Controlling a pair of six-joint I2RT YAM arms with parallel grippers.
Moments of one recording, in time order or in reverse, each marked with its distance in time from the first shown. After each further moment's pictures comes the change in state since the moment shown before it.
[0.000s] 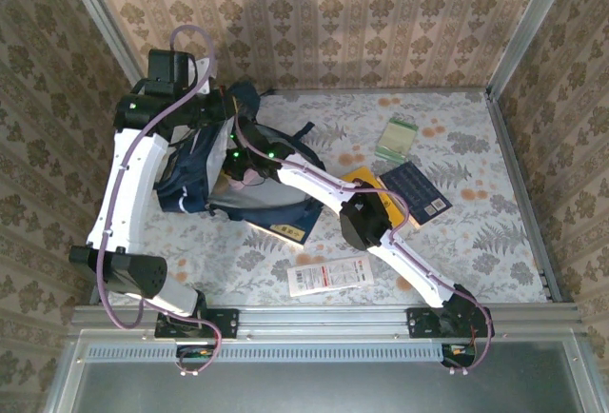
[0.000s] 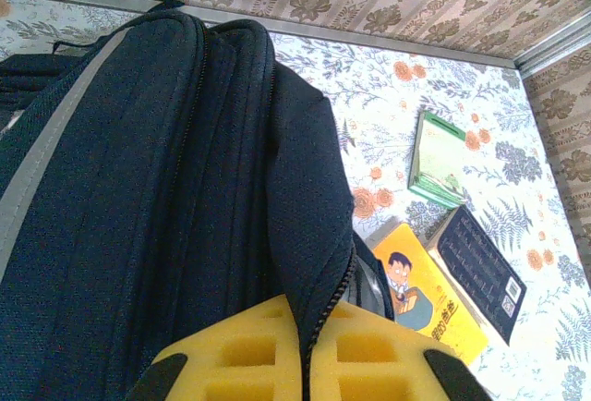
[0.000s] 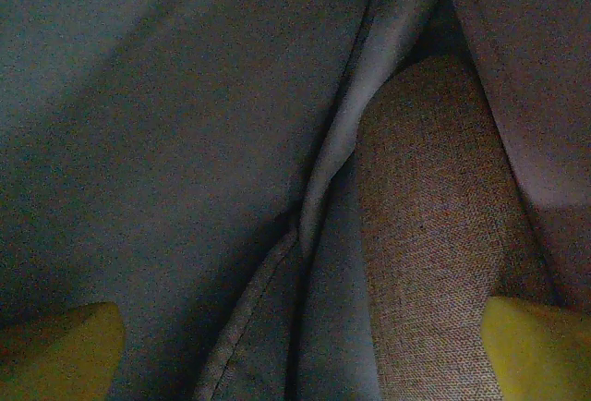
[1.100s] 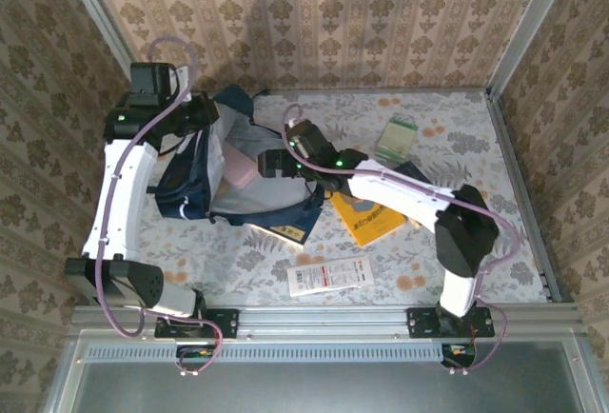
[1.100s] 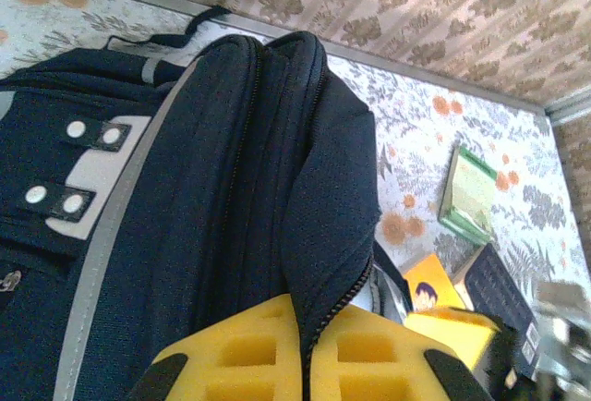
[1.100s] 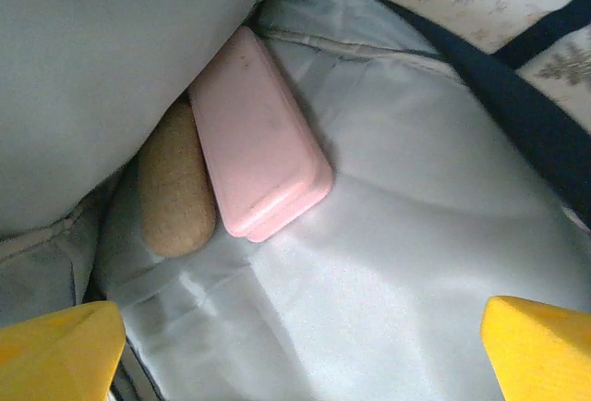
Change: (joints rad) left arm 0.130 -0.074 -0.156 0.098 0.013 -0.040; right arm -0.048 -0.974 -1.181 0.062 0.494 -0.447
